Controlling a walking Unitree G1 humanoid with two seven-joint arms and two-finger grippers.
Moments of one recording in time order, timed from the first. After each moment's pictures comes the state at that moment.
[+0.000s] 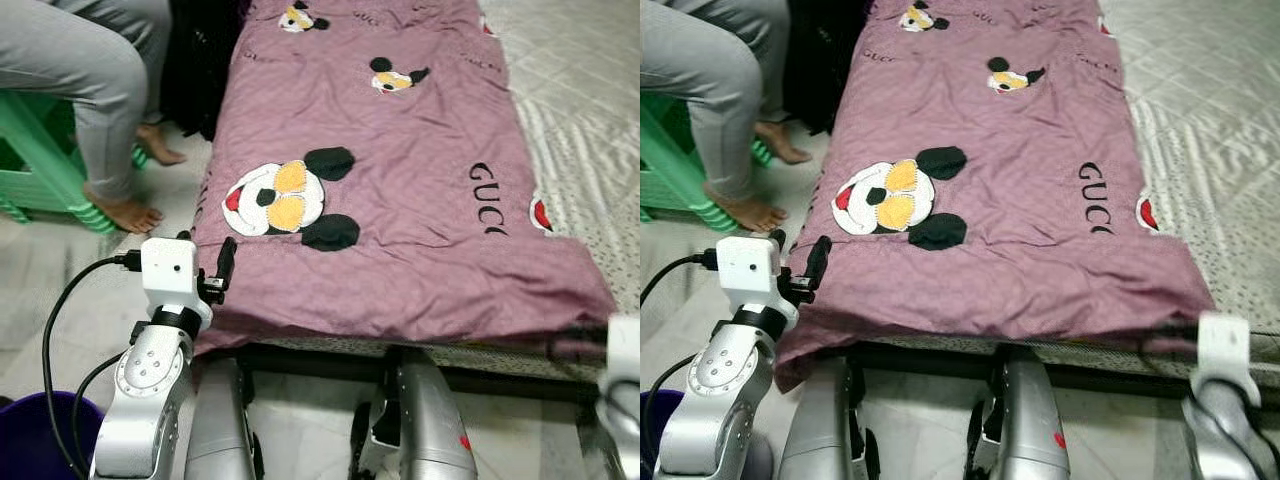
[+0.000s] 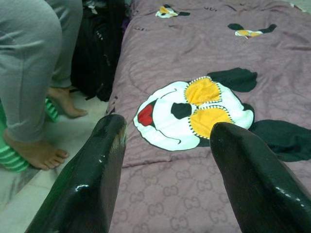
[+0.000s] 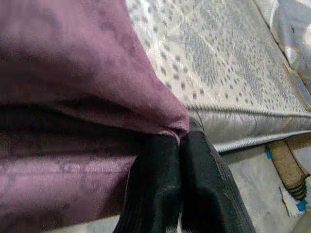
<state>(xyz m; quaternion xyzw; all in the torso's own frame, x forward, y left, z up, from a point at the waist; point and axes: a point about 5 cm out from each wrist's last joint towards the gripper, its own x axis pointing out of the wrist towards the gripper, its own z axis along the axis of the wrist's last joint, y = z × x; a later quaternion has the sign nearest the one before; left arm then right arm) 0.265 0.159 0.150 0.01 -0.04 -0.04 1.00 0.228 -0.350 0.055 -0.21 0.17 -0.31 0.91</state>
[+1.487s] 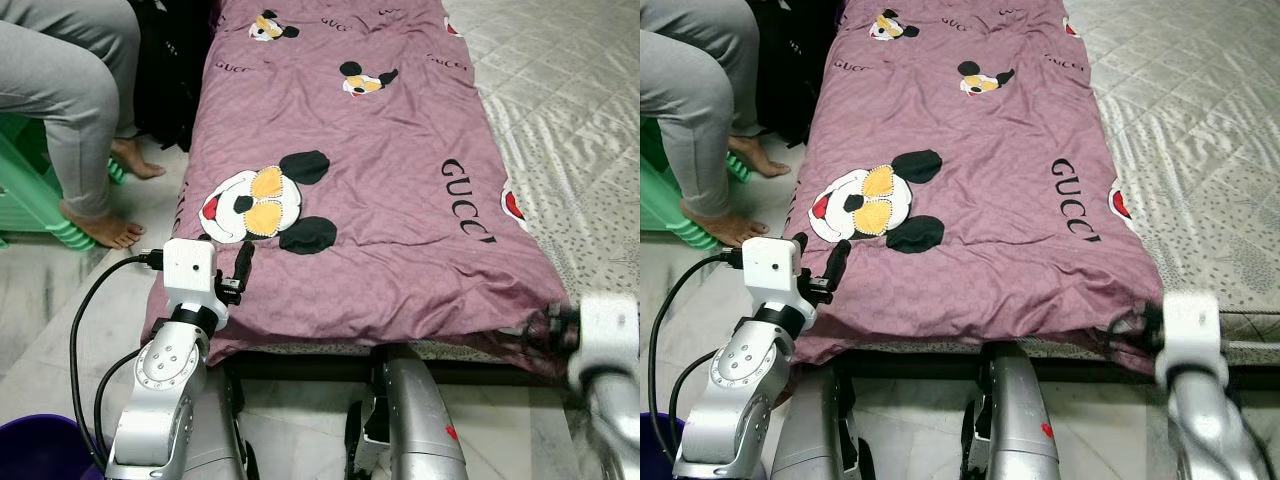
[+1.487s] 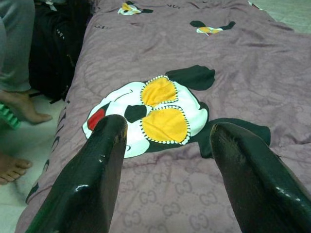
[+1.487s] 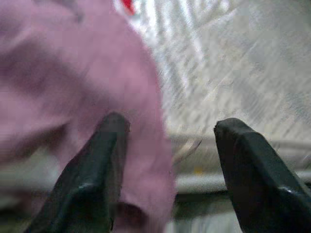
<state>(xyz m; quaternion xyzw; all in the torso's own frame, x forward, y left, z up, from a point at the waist) 0.275 0.148 0.140 0.00 -0.02 -0.06 1.00 0.222 -0.281 0.098 -0.16 0.13 -0.15 0.97</state>
